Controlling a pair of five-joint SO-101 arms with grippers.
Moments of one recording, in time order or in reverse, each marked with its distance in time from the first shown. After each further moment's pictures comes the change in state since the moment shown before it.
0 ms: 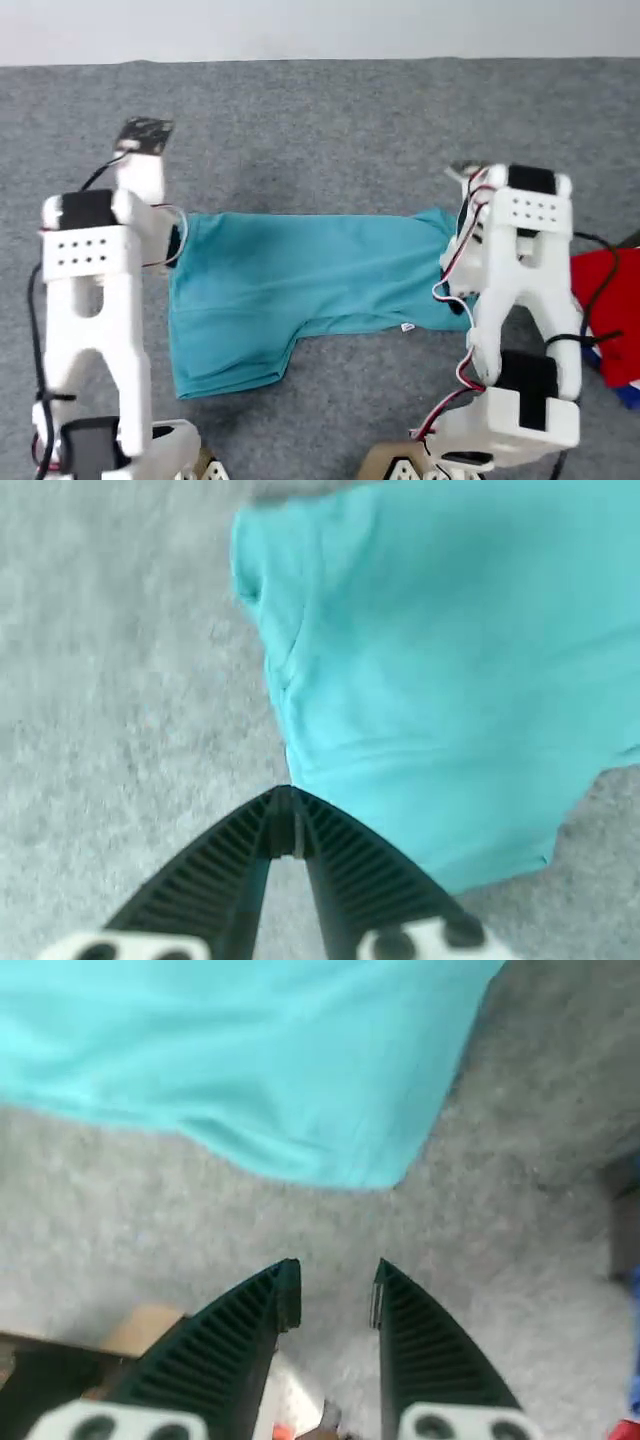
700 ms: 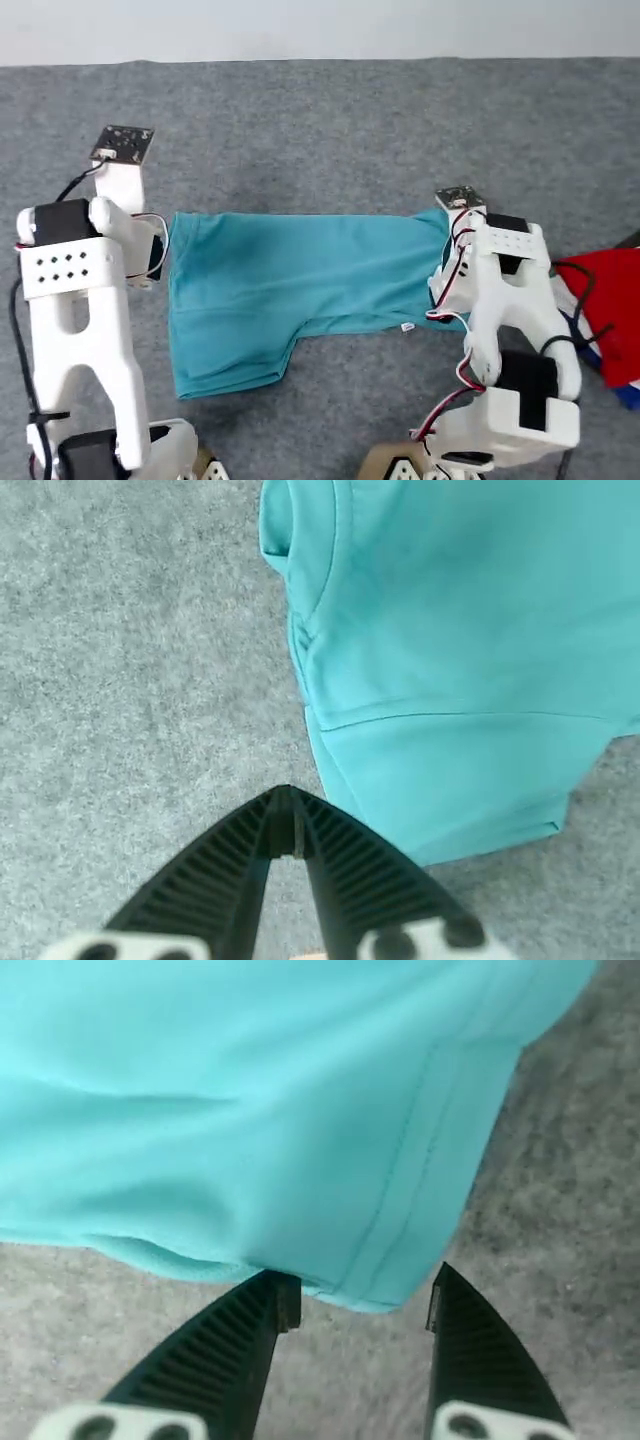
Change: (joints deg) left arm -3.3 -3.6 0.0 4.0 -3.0; right arm 0.0 0.6 20.0 -28.6 0.0
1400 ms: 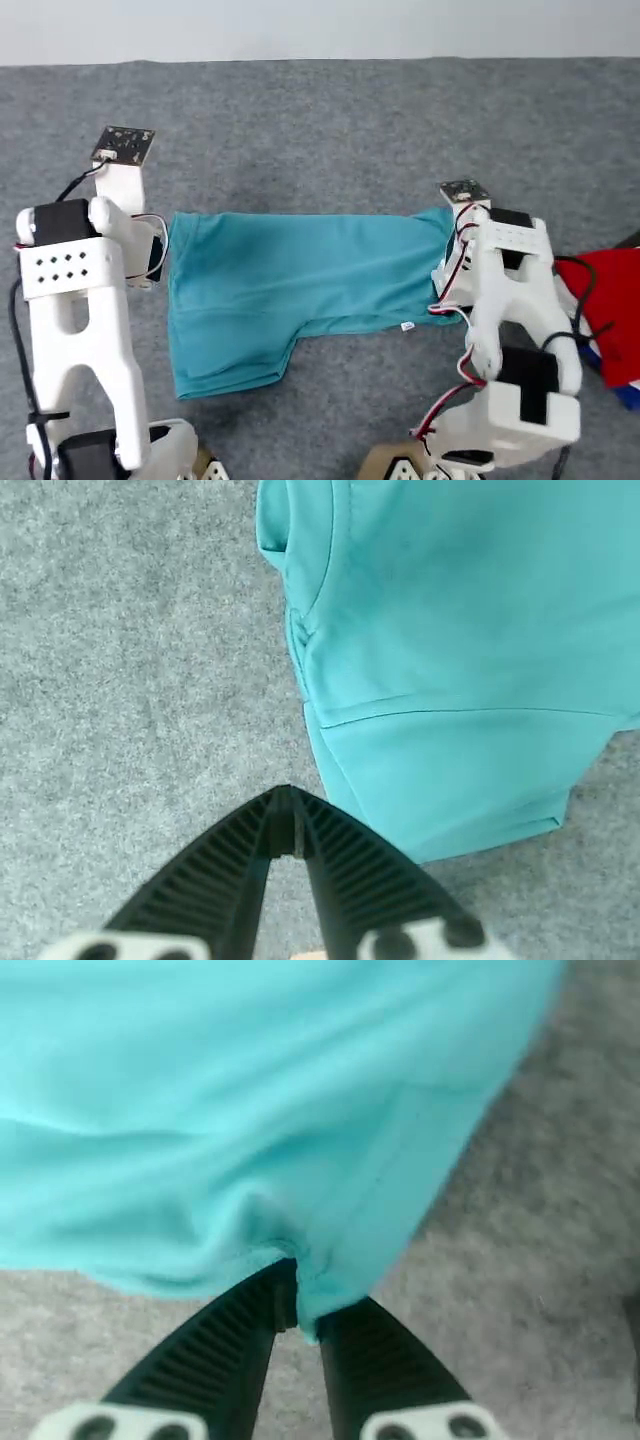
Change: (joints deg) left arm 0.0 0.0 0.0 0.3 -1.1; right arm 0.2 0.1 -2.8 0.9 -0.2
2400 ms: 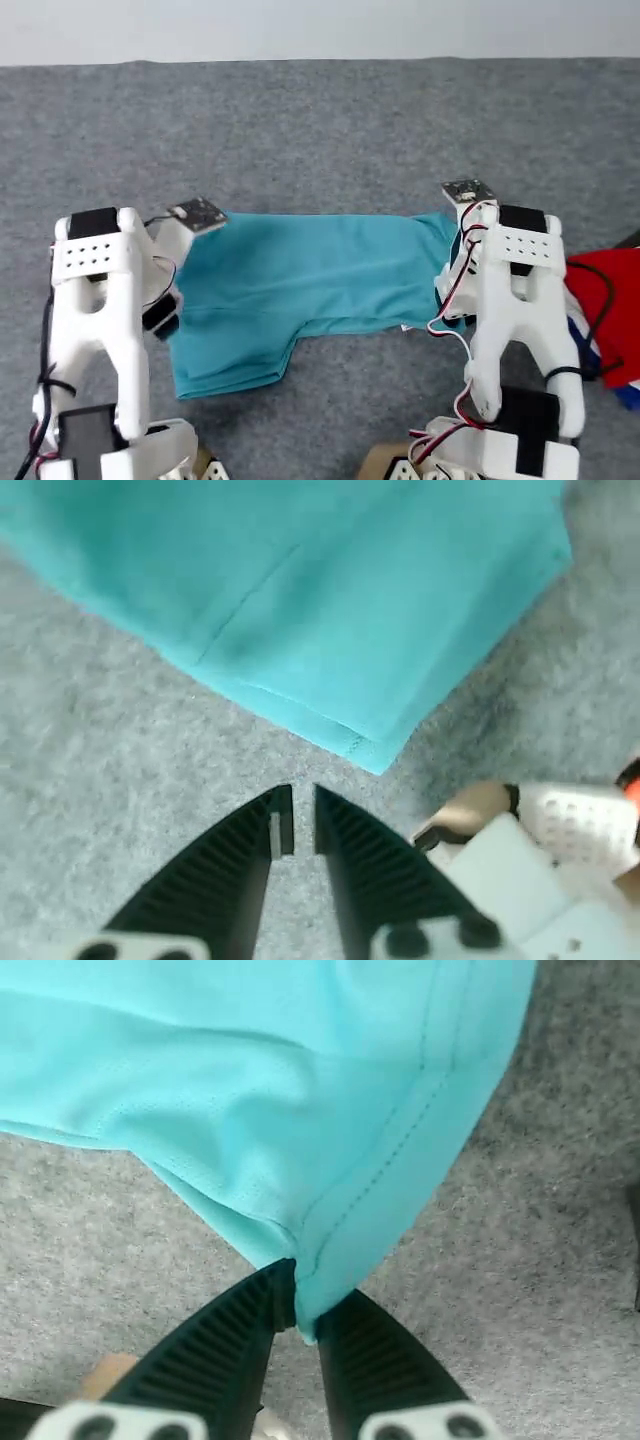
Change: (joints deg) left arm 0.0 8.2 13.6 1.0 -37.7; right arm -0.1 -11.0 0.0 13.9 0.1
